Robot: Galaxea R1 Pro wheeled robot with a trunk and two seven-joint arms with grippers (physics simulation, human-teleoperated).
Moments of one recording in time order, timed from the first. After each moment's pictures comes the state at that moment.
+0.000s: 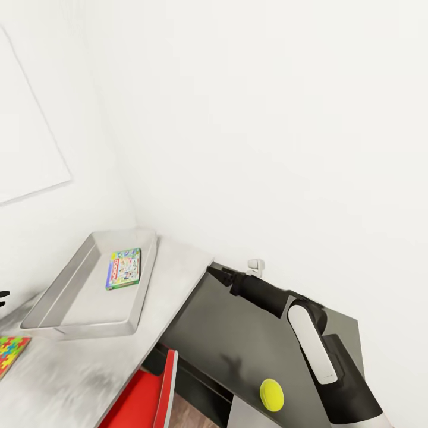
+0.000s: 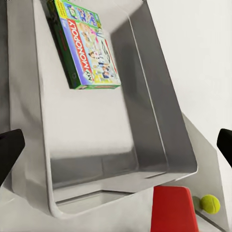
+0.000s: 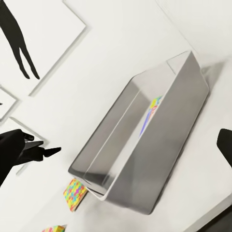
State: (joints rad) left arm -1.07 0.95 0.06 0.03 0.10 0.42 -1.57; right arm -0.45 0.02 0.19 -1.55 -0.74 0.69 0.42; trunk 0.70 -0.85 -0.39
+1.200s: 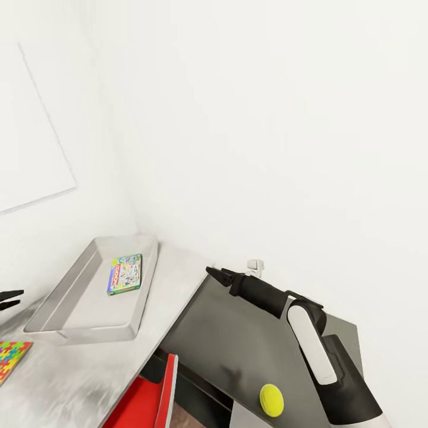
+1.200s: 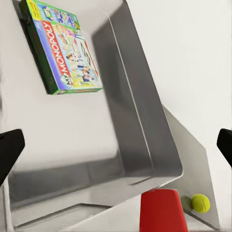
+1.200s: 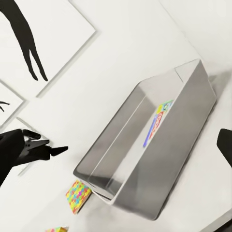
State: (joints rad) left arm -1.07 0.90 0.06 0.03 0.09 0.42 -1.57; right arm -0.45 0.02 0.19 -1.56 -0.74 0.69 0.42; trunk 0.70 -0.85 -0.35
